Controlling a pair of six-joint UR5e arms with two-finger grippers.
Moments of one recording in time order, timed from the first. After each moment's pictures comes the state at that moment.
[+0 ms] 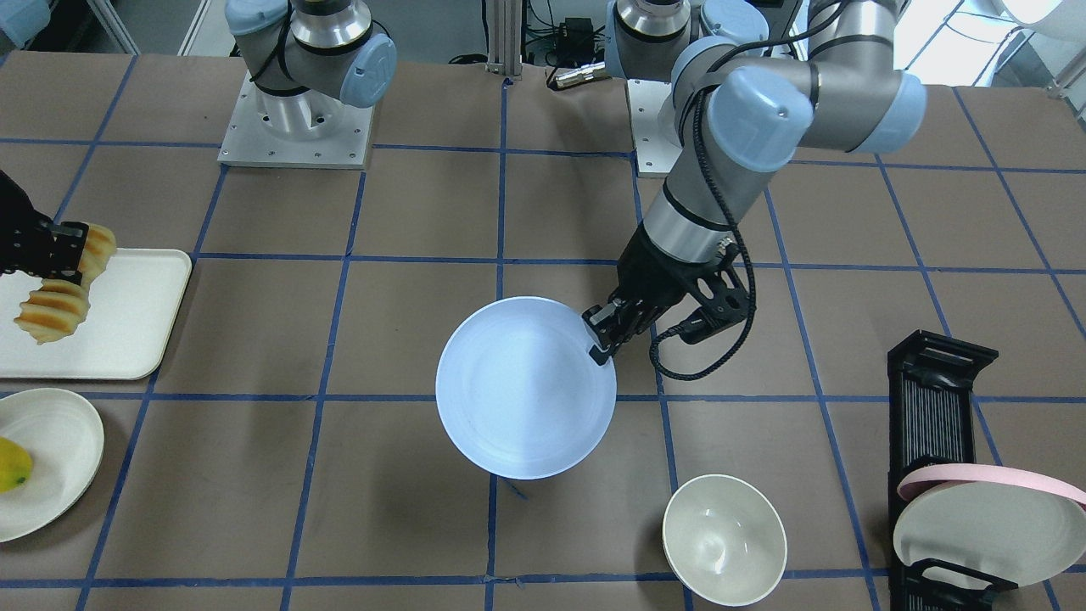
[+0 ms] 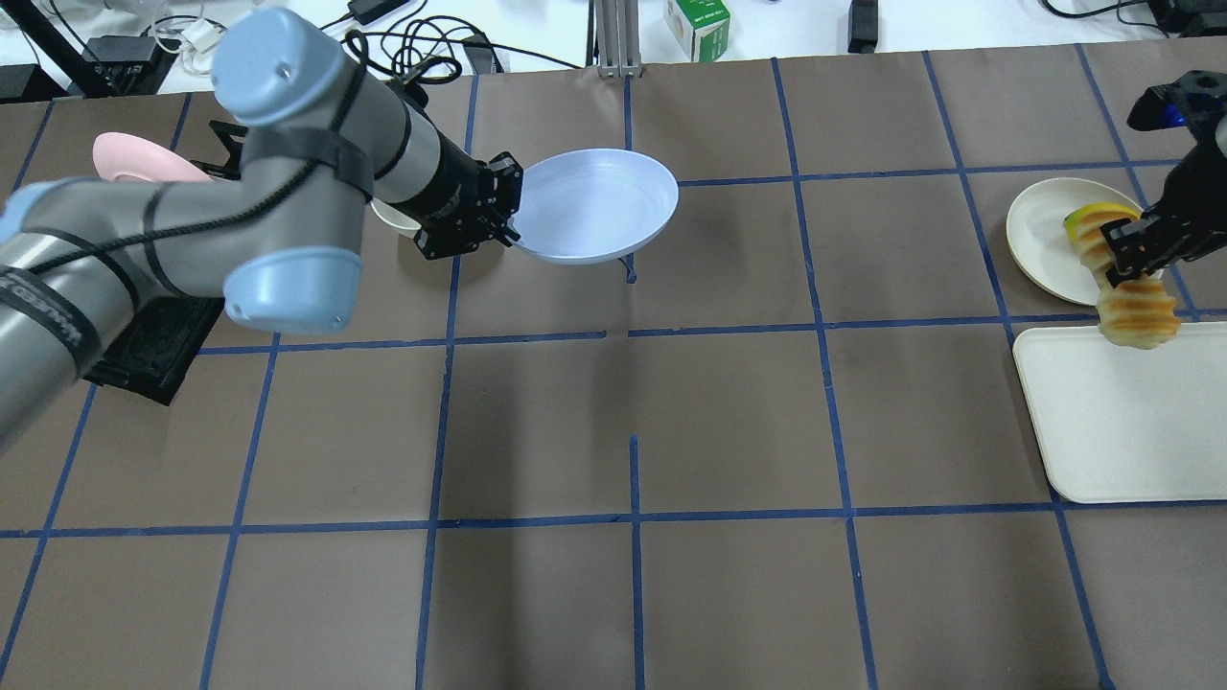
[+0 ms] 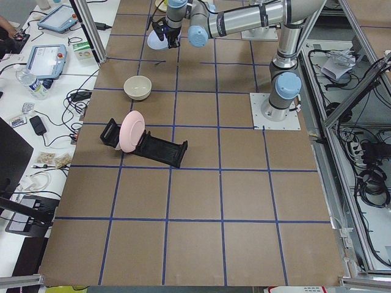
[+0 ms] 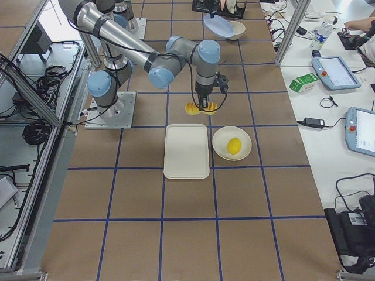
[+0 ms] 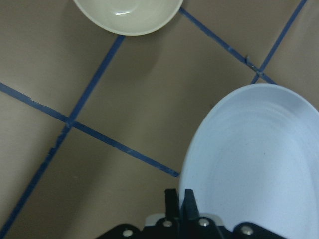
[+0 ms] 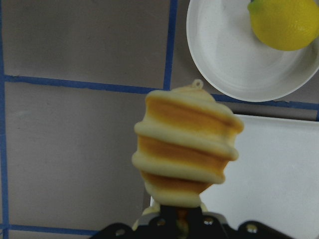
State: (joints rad) left arm -1.67 -1.76 -1.88 -0.77 1.32 -0.73; right arm 1.11 -1.53 1.79 -1.83 -1.60 -0.55
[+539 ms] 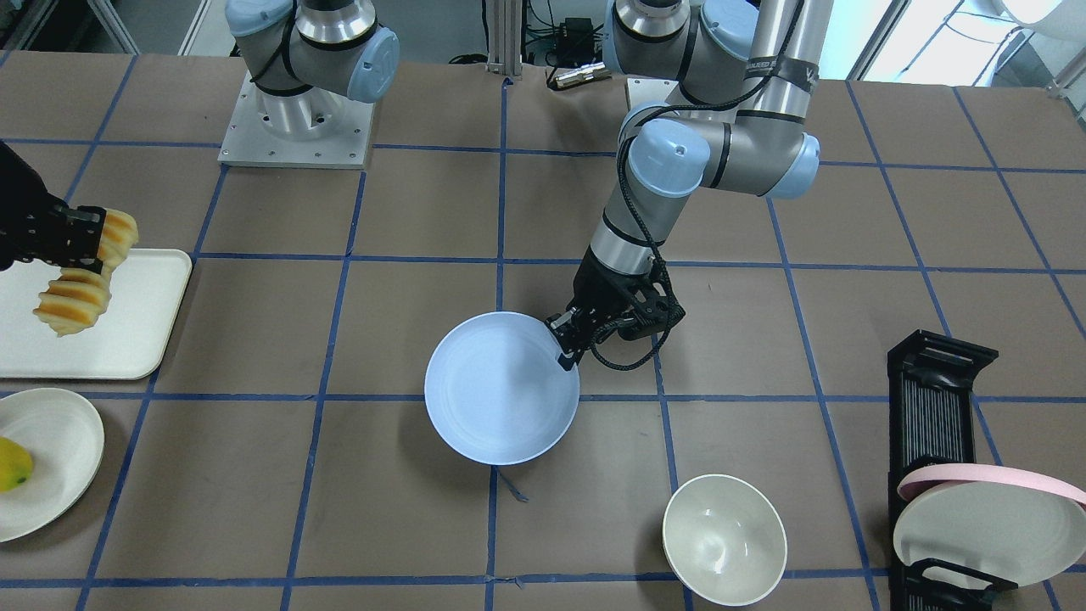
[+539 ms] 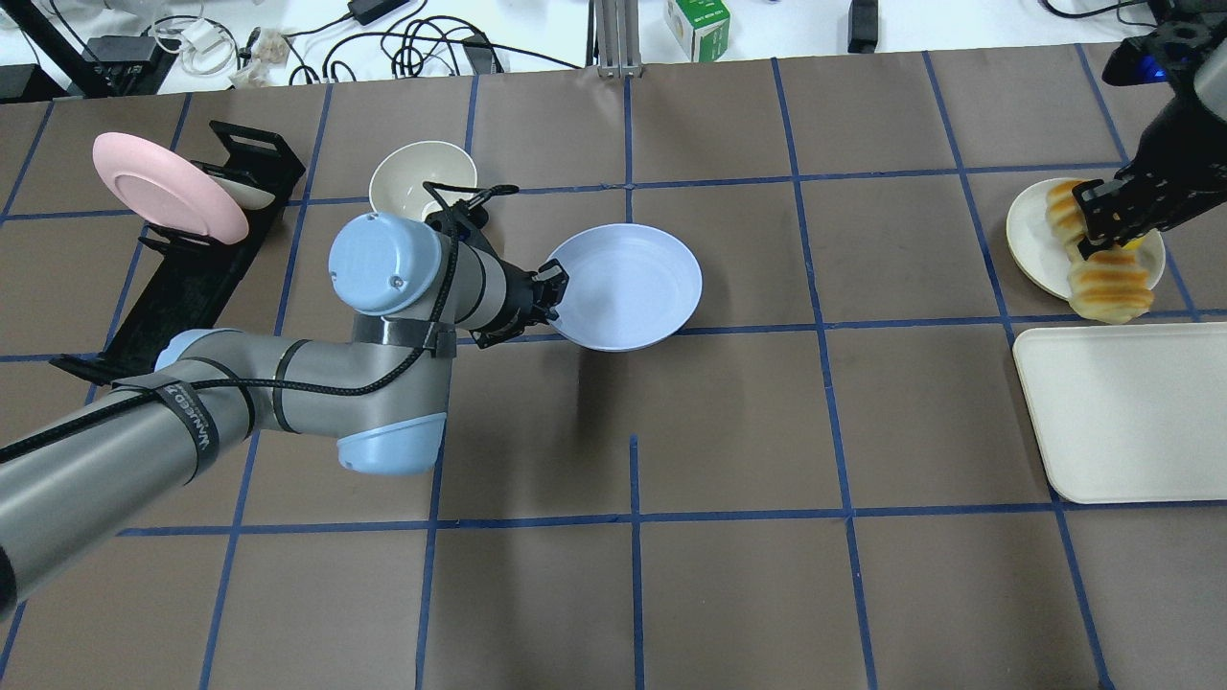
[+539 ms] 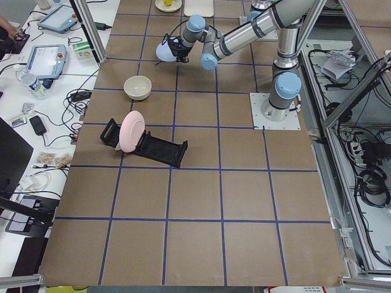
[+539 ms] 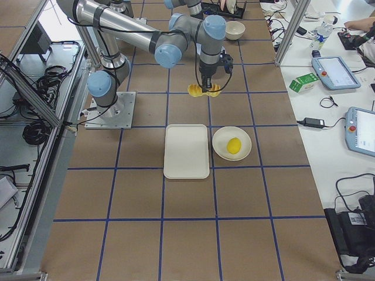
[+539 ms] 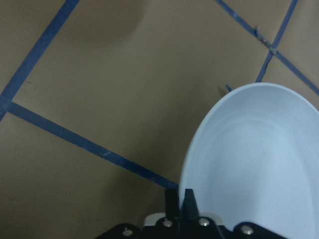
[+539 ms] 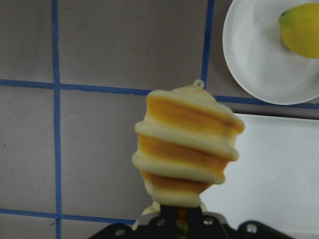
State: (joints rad) left arm -1.76 -1.85 -2.11 -0.38 1.39 -0.74; right arm 1.19 -1.52 1.70 -1.69 -1.55 -0.46
